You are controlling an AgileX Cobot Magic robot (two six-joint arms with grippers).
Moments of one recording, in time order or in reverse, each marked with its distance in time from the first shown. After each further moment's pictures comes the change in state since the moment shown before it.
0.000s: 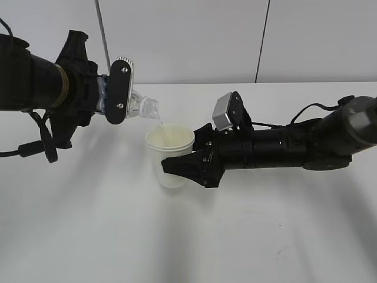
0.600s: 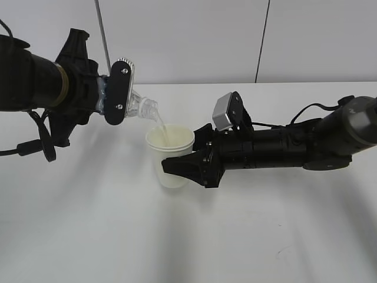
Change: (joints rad) left arm 0.000 0.000 0.000 0.037 0.004 0.000; right arm 0.000 0.000 0.000 -0.001 0.000 0.000
